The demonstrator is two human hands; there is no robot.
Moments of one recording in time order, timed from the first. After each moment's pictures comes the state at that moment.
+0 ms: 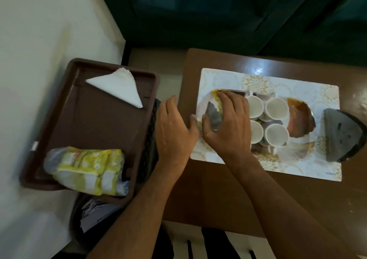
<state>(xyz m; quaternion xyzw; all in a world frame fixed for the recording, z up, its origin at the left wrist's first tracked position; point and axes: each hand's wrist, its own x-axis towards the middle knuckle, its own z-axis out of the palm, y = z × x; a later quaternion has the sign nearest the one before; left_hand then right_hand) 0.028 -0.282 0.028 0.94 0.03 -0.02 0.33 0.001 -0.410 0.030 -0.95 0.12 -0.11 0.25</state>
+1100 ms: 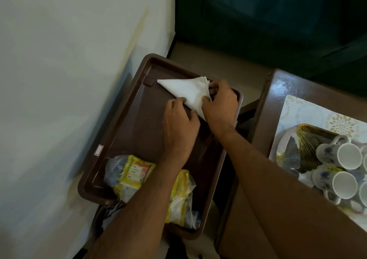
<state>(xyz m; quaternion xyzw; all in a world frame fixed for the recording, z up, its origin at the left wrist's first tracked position) 0.146 -0.095 -0.033 0.89 0.17 -0.07 0.41 0.188 -0.197 -0.043 -0.91 0.19 0.01 0.36</state>
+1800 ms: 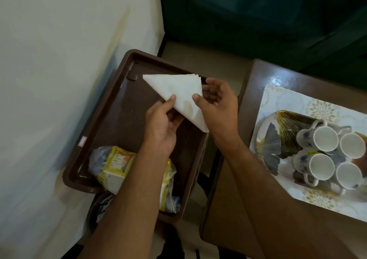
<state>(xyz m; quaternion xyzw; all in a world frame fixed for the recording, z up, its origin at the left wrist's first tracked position) 0.122 -0.106 -0.004 0.40 0.36 -0.14 0.83 0.128 -0.236 0.008 -0.78 0.22 0.01 0.59</state>
